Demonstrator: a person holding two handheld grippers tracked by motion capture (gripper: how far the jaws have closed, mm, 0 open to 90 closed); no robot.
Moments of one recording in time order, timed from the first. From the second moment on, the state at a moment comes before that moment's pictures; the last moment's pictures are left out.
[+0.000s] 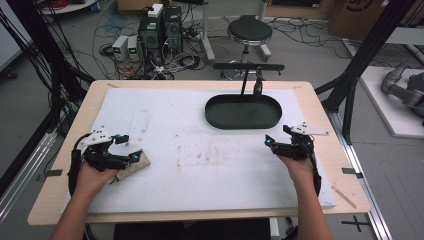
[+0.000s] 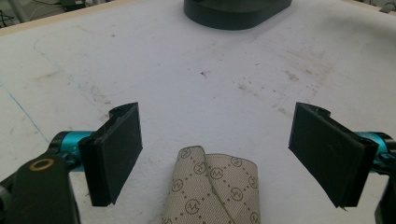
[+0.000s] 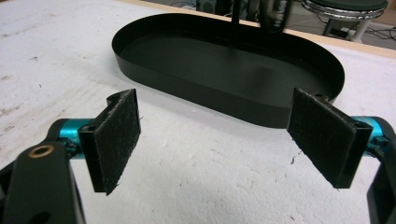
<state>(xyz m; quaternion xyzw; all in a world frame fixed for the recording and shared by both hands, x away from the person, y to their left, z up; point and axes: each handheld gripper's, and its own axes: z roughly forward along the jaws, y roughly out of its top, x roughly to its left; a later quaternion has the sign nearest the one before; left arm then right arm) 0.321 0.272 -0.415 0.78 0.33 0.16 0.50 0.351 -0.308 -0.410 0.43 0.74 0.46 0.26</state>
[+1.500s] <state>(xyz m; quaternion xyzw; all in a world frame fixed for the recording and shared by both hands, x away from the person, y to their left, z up) 0.313 0.283 -0.447 0.84 0.33 0.11 0.41 0.356 -0.306 -0.412 0.43 0.73 0.46 0.26</state>
